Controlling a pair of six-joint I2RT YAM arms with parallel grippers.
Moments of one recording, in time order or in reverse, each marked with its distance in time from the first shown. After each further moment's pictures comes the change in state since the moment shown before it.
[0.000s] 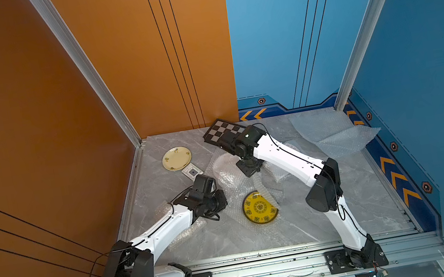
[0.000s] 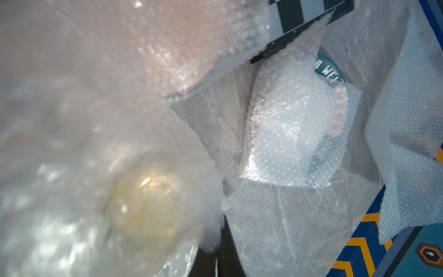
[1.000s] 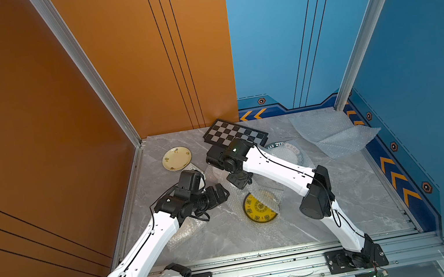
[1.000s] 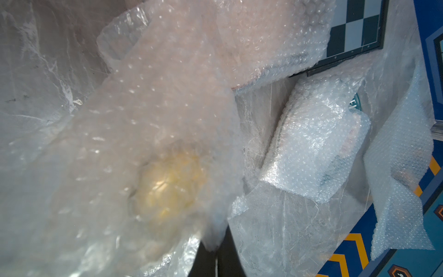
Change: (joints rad) left arm 0.037 -0.188 0.134 -0.278 0.032 0.077; right arm 0.156 0.054 0.055 -0.035 0.016 -0.074
